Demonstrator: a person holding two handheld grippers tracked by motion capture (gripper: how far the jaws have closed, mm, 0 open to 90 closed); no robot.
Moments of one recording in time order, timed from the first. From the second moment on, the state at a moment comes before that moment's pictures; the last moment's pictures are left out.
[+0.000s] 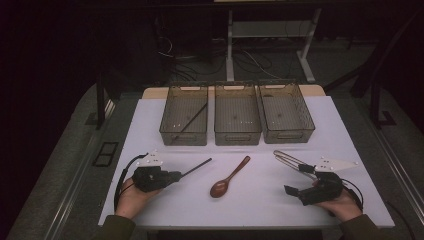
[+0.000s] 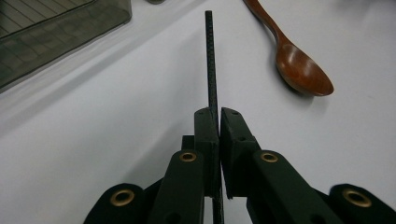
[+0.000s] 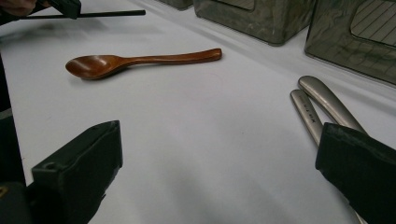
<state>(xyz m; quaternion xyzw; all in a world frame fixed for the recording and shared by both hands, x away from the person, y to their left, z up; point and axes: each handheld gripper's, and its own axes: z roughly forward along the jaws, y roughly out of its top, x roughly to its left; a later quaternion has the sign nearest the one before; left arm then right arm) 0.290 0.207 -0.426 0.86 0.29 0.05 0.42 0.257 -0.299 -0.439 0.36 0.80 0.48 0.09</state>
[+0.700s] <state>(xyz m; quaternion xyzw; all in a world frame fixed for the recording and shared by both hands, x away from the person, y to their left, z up) 0.293 0.204 -0.413 0.84 0.33 0.08 0.42 0.258 -0.299 -0.439 0.36 0.80 0.47 0.09</state>
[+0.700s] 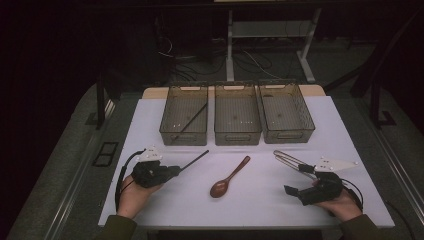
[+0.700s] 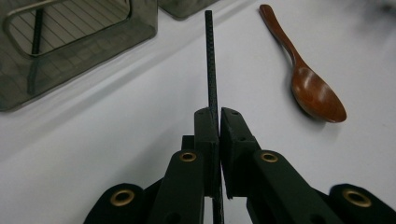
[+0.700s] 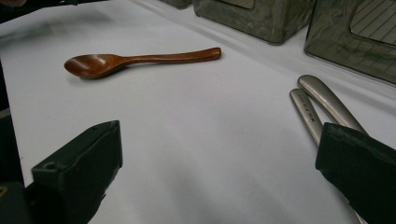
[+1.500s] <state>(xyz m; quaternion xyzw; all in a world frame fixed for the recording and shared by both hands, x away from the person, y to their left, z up) 0.317 0.205 -0.383 0.82 0.34 0.10 0.45 0.258 -0.298 -0.440 0.36 0.80 0.47 0.09</state>
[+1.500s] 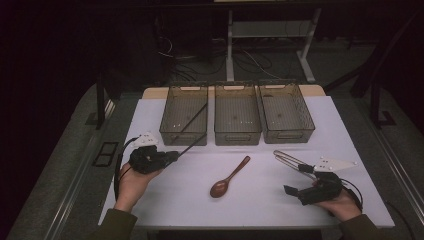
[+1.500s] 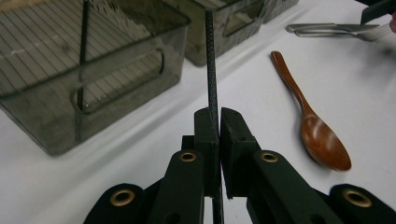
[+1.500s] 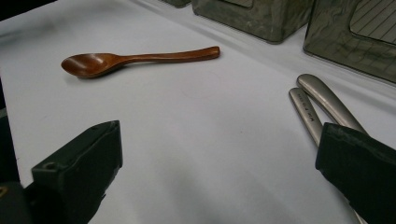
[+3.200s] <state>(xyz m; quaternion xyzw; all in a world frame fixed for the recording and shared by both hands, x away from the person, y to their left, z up) 0.447 0.179 -0.337 0.79 0.38 0.16 0.45 0.259 -0.300 -0.440 0.37 0.80 0.47 0.09</state>
